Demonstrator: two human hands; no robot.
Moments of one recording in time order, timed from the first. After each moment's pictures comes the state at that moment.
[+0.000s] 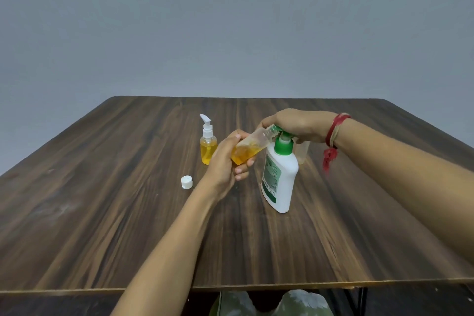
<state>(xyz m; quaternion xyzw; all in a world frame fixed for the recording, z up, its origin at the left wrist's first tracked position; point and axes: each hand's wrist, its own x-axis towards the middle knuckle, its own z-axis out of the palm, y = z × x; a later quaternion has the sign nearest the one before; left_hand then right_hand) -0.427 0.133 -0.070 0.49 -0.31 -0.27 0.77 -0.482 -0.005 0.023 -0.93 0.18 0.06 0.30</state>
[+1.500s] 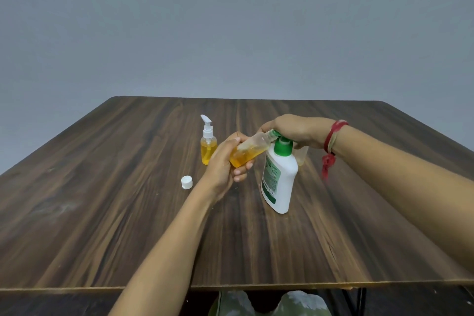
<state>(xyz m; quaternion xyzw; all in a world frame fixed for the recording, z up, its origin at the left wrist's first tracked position) -0.424 0.134 -0.075 0.48 -0.33 -0.27 0.77 -0.486 -0.002 0.022 -0.94 0.18 0.08 0.29</state>
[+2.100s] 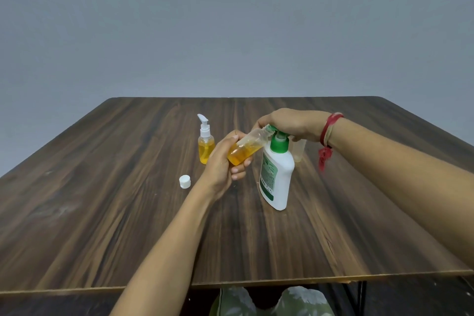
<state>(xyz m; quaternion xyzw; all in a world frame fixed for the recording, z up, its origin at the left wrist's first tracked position) -0.425 0.132 -0.077 0.47 -0.32 -0.28 0.77 -0.491 0.003 0.027 -0.94 0.18 0.07 0.28</state>
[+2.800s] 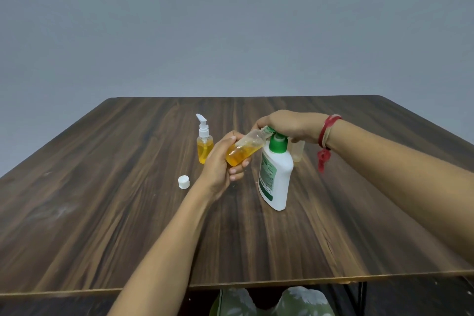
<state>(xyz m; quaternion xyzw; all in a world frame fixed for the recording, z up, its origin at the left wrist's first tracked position) -0.425 0.132 -0.076 0.48 -0.32 -0.28 0.77 -0.493 0.005 0.028 -0.94 0.16 0.07 0.27</state>
